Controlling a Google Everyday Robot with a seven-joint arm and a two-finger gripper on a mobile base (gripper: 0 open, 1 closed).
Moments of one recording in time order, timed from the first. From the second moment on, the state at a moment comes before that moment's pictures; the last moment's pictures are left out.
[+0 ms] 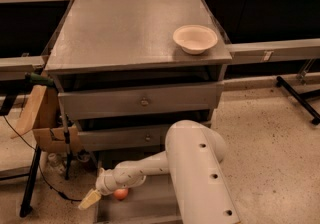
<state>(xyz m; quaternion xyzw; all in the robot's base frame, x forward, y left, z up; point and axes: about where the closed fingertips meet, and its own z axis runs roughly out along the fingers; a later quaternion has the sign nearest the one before) 0.526 0.308 0.267 -0.53 0.73 0.32 0.28</state>
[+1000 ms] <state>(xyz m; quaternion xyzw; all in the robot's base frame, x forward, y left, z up) 0.525 0.169 0.232 -0.48 0.78 0.27 0.30</state>
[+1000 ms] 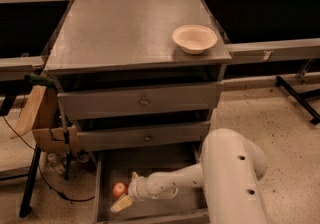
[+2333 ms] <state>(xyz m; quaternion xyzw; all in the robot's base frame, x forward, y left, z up) 0.567 0.176 0.161 -0.51 0.74 0.27 0.34</state>
